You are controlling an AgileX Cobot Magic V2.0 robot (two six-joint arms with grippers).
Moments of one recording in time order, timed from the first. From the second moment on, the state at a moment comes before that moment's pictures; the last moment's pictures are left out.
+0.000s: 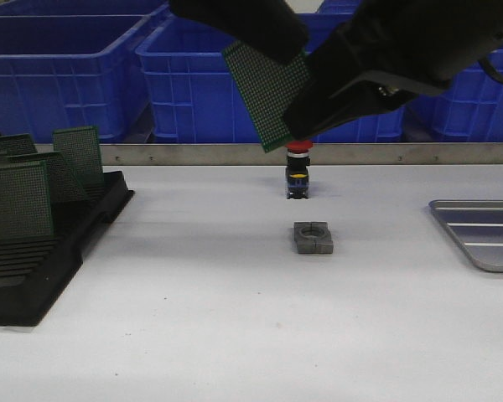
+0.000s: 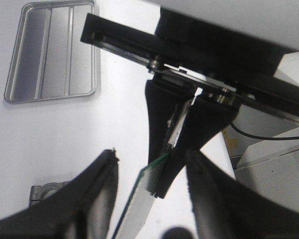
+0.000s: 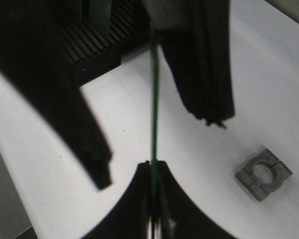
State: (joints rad) left arm -0.49 1.78 -1.56 -0.87 1.22 1.46; right arm 0.53 1.31 -0.80 0.91 0.33 -1.09
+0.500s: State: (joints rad) left arm -0.44 1.78 -1.63 -0.87 1.22 1.46; right arm 0.27 1.31 -0.80 0.95 0.52 -1.02
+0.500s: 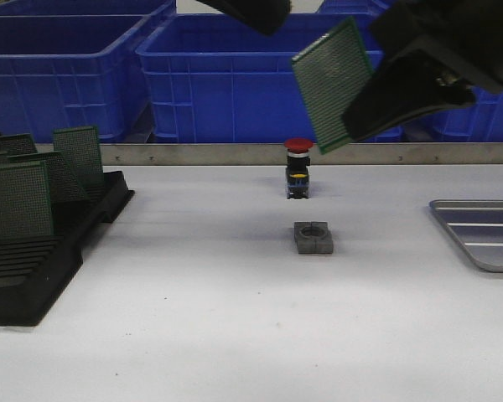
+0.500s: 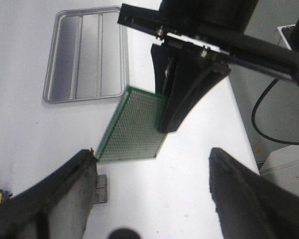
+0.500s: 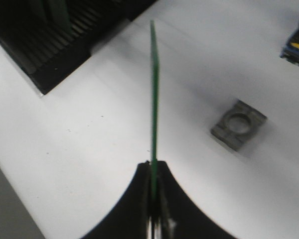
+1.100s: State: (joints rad) left arm -0.43 1.78 -1.64 -0.88 1.22 1.46; right arm -0.23 1.76 -0.96 0.93 0.66 -1.02
